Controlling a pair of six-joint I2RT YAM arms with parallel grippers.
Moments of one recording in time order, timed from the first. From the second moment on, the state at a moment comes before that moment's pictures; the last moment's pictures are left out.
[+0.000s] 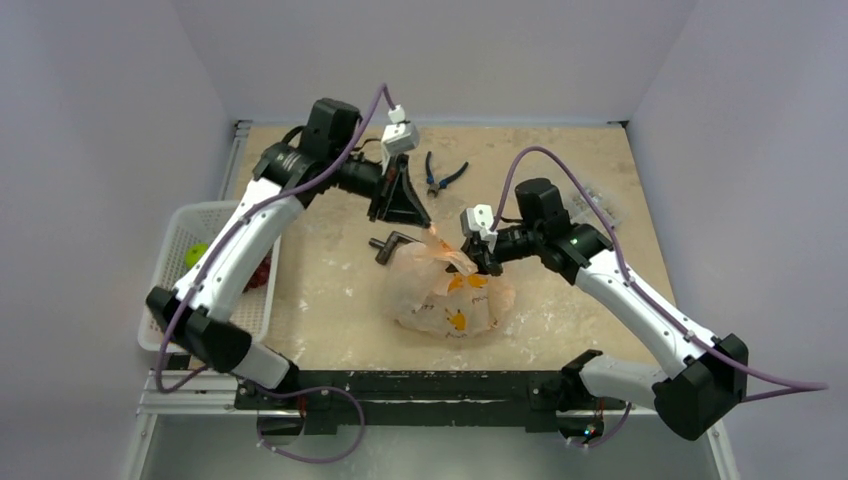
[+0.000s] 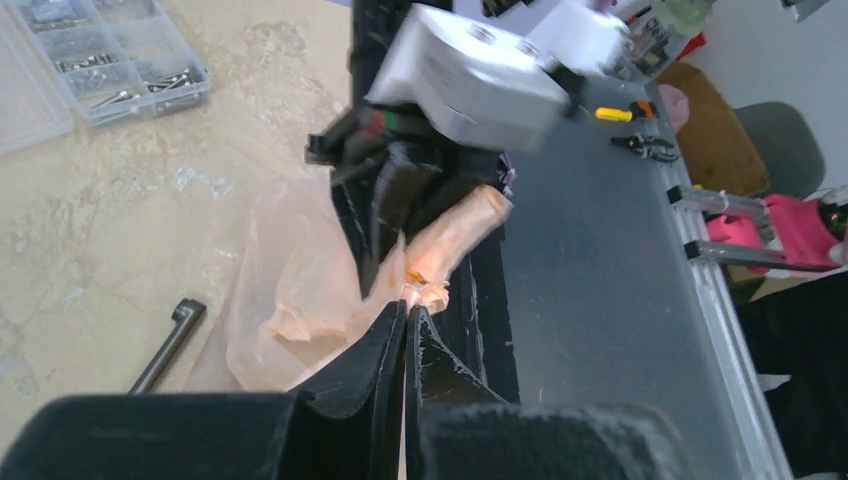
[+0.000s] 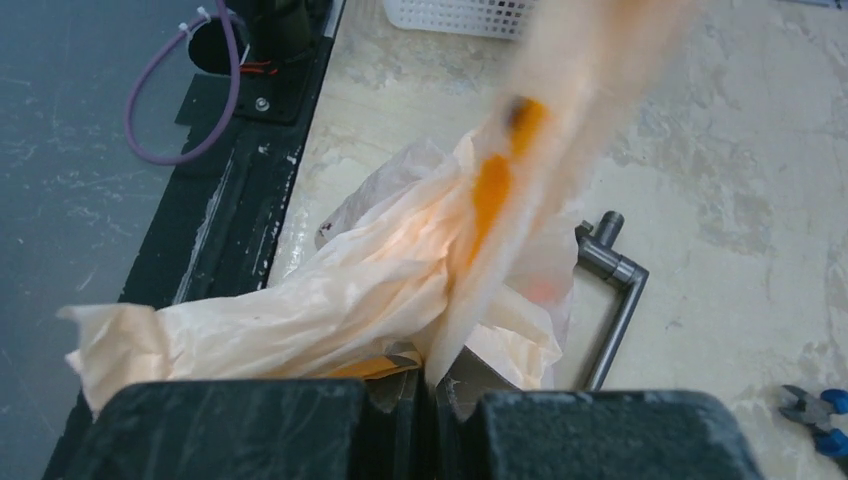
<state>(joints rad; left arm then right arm) -0.51 1.60 1.82 -0.95 1.17 0.25 0.55 1.16 1.02 -0.52 -0.99 -0.70</state>
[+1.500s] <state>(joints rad) -1.02 1.27 0.85 -0.07 0.08 0.55 0.44 1.07 0.96 -0.47 -0.97 -0.14</state>
